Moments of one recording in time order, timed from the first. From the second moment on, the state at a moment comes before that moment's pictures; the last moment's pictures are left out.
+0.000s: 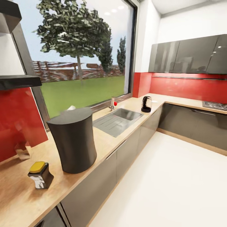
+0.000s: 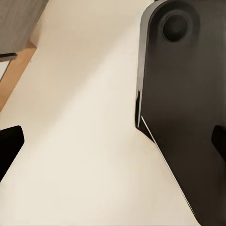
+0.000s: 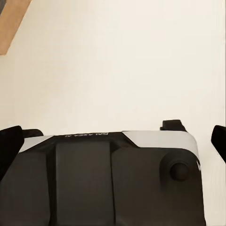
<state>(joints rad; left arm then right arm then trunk) 0.03 0.02 0.03 -0.04 -0.02 -0.12 0.18 -0.32 0.08 0.24 -0.03 -0.38 -0.02 0.05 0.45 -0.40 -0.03</state>
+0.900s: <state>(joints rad) 0.03 0.03 0.03 -0.04 -0.02 -0.12 0.18 -0.32 0.08 0.24 -0.03 -0.38 -0.02 0.05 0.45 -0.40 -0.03</state>
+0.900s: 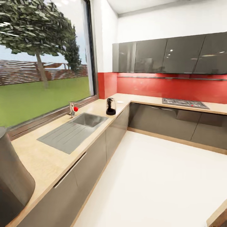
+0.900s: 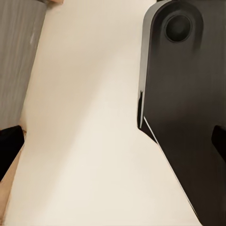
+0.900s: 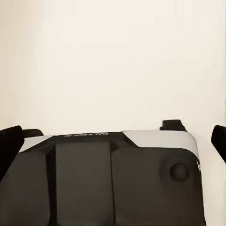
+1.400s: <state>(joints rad) 0.03 0.03 0.03 -0.04 -0.02 -0.12 0.18 -0.31 0.04 0.24 -0.02 -0.37 -0.01 0.05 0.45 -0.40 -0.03</state>
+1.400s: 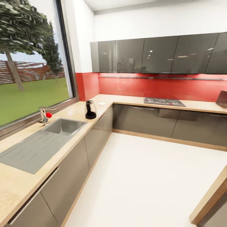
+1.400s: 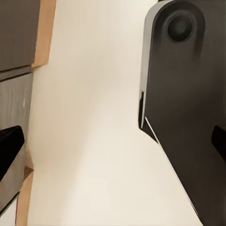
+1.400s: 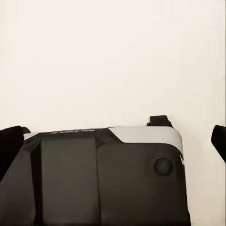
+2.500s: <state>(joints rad) 0.04 0.03 0.03 -0.04 -0.02 -0.12 0.18 -0.10 -0.02 0.24 -0.05 -0.15 -0.03 0.21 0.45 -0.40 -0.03</state>
